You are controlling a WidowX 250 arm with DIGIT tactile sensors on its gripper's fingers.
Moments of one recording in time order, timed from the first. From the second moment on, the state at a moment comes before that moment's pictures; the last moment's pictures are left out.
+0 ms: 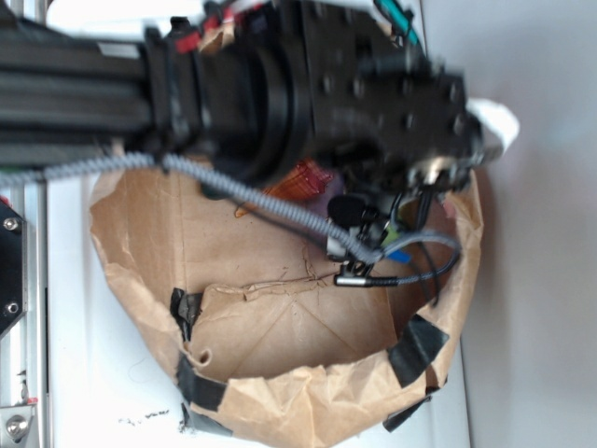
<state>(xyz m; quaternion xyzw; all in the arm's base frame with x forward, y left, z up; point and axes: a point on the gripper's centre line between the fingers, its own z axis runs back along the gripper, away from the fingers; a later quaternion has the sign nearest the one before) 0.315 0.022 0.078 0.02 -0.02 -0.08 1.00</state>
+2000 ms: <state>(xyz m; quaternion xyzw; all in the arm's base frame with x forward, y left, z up) 0.310 0.019 0.070 0.05 0.04 -0.08 0.99</state>
